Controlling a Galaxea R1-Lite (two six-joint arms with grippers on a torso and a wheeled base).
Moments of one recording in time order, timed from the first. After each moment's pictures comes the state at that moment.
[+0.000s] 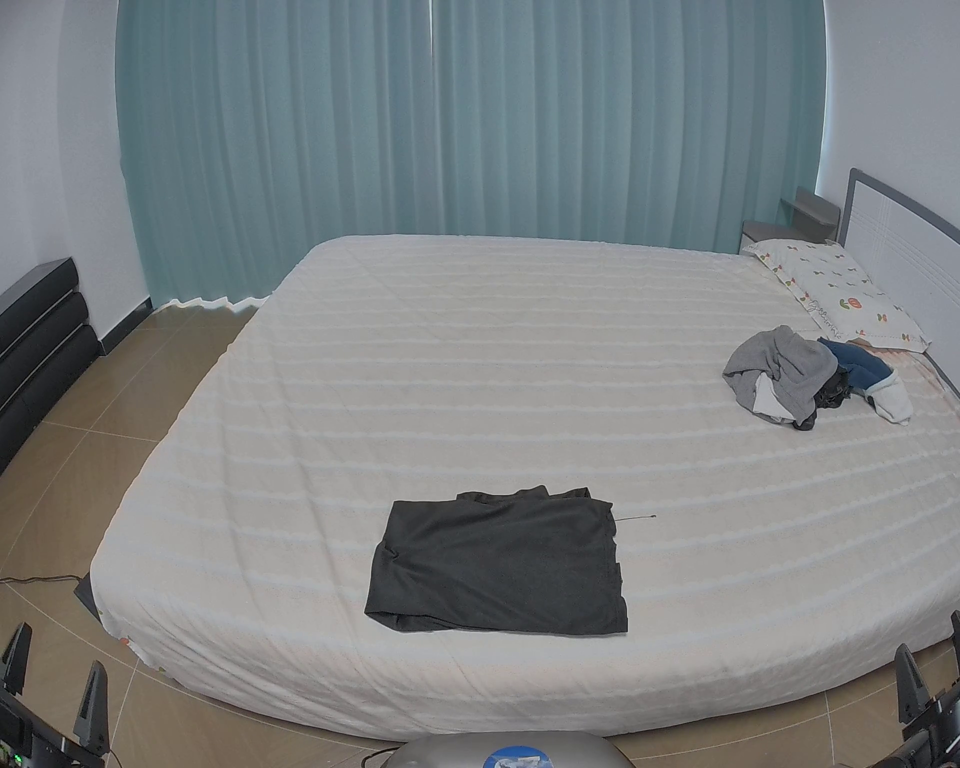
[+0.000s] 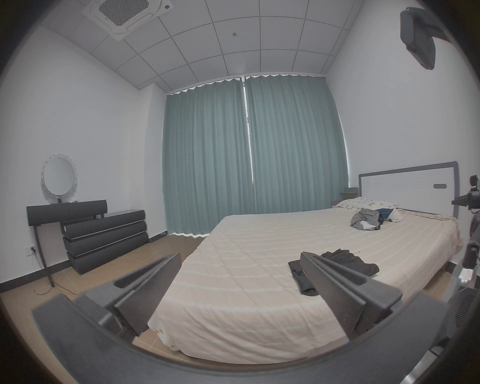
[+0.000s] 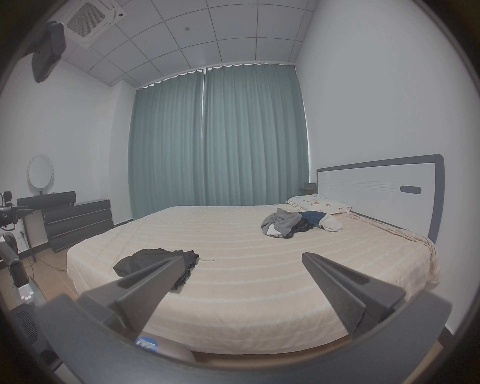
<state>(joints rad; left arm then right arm) -0.01 0.01 -0.02 -0.05 0.02 0.05 -0.01 0.01 -0.02 -0.01 -0.03 0.02</state>
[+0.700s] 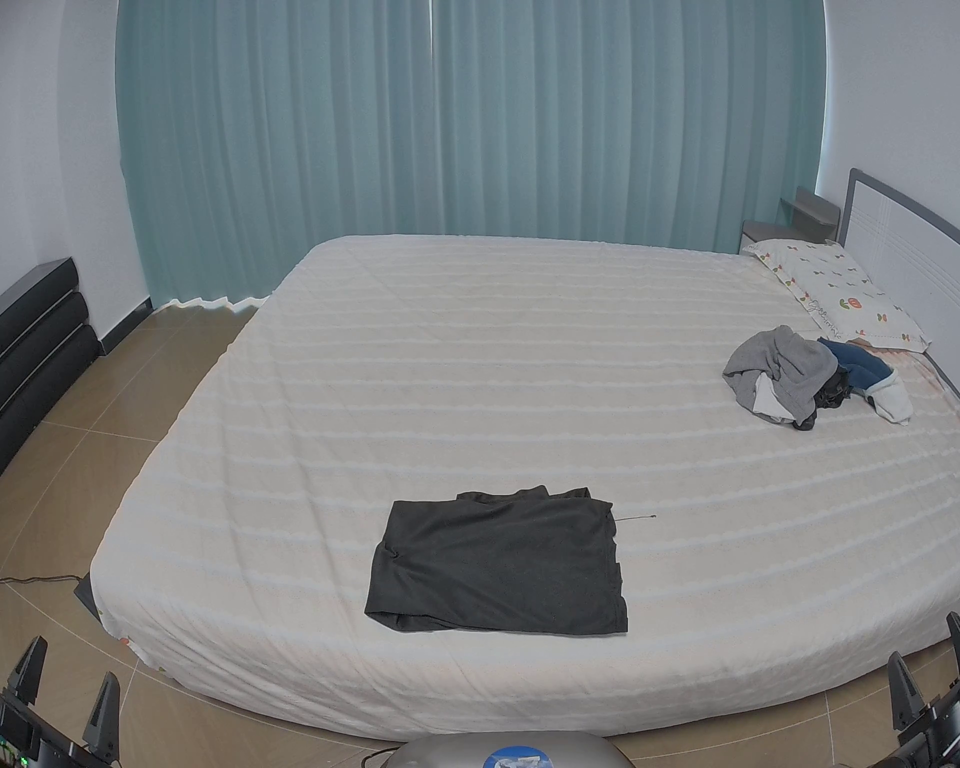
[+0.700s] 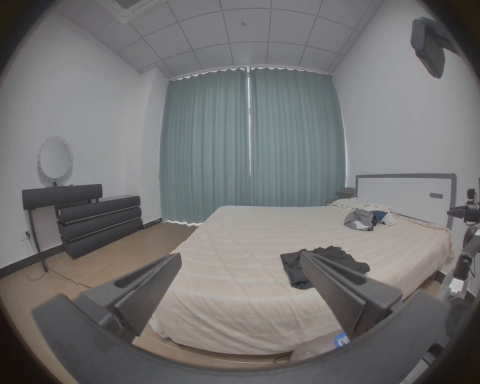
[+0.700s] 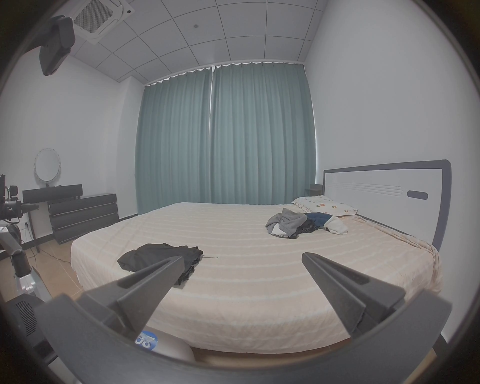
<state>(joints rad) -0.01 0.01 -0.02 0.01 0.03 0.00 -0.01 0.01 -0.02 0.00 0.01 -0.02</state>
